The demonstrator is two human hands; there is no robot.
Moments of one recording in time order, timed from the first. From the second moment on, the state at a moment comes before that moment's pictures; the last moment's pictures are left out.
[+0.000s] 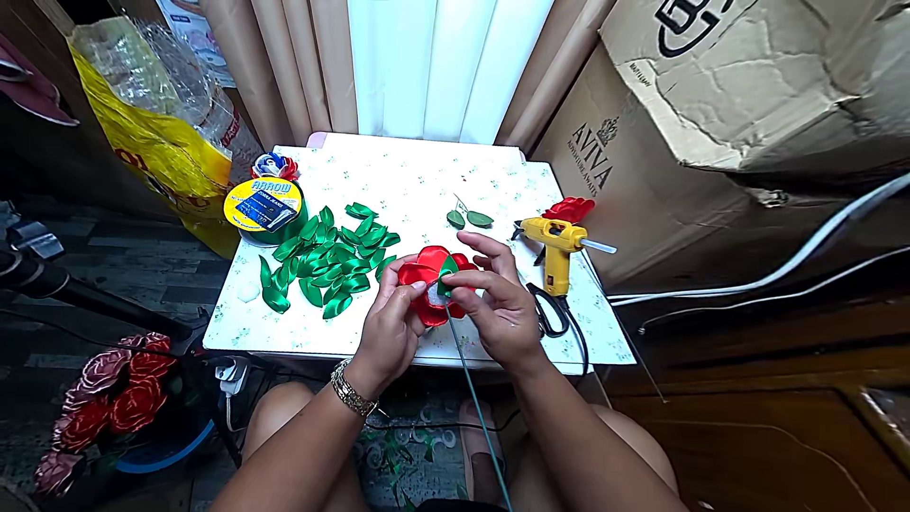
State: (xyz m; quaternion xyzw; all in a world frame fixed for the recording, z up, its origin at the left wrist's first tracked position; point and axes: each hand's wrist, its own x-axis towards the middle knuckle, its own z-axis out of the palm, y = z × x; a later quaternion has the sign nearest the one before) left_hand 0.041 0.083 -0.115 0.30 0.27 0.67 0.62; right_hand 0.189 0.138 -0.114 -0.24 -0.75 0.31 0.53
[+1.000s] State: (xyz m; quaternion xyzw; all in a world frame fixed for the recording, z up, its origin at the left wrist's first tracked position) left_hand 0.034 0.086 -0.111 0.35 0.35 0.58 0.64; right_hand 0.224 0.157 -0.093 -0.19 -0.89 0.11 0.40
